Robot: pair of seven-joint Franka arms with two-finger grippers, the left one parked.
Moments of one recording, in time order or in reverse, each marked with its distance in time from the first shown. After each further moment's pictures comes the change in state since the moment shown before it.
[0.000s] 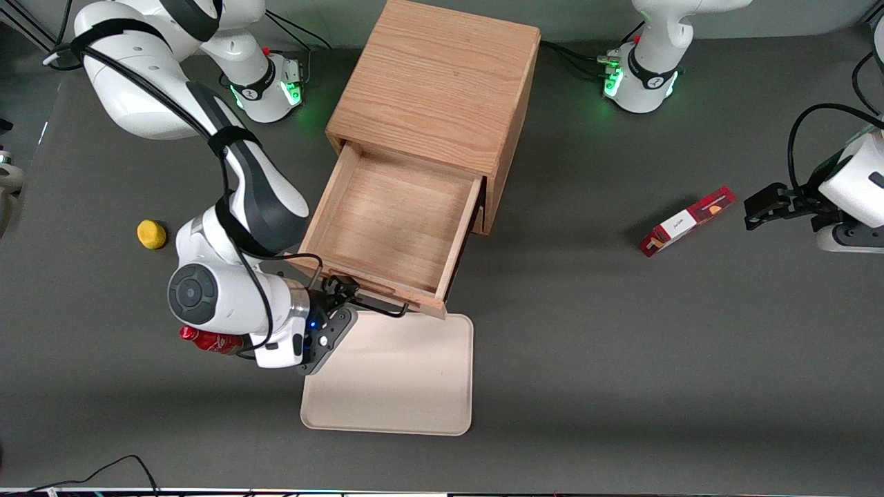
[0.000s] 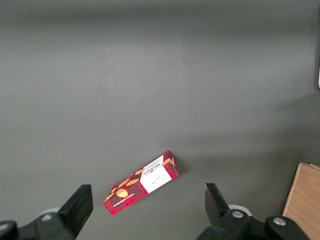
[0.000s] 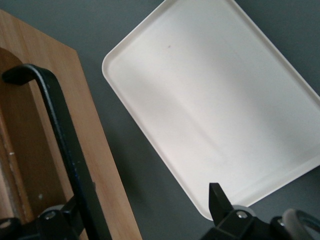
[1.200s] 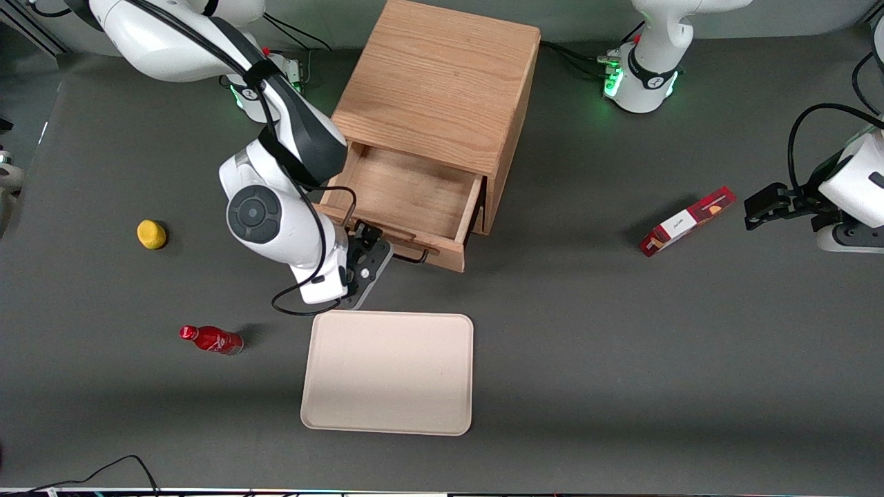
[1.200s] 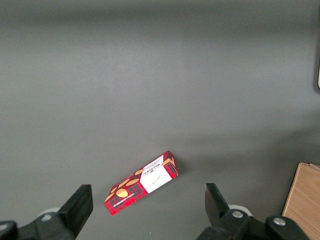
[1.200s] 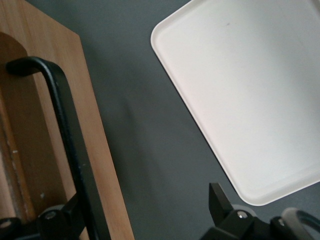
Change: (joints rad) arm 0.051 -0.250 0.020 -0.361 -0.003 0.098 0.004
